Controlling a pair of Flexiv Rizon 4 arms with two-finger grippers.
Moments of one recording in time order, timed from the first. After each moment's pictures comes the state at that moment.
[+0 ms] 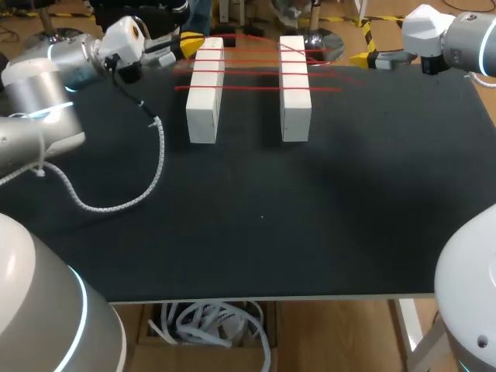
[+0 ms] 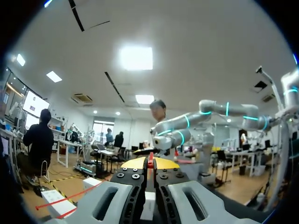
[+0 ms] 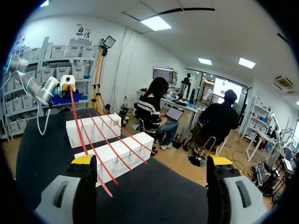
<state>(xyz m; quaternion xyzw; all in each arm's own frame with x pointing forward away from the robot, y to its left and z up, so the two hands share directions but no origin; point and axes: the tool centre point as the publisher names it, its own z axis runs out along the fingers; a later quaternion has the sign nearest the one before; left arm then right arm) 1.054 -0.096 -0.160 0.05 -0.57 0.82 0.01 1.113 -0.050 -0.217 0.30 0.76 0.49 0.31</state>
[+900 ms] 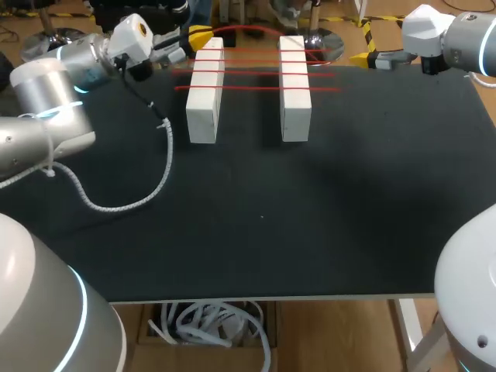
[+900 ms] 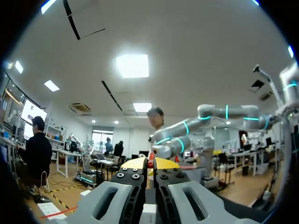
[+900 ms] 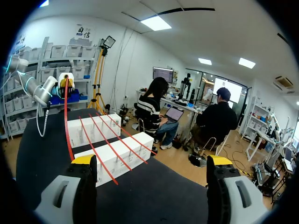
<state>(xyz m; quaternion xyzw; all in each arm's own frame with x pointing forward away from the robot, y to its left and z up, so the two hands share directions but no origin) 1.044 -0.119 -0.139 0.02 -0.55 0.84 -0.01 1.113 -0.051 -0.217 0.30 0.76 0.49 0.31</state>
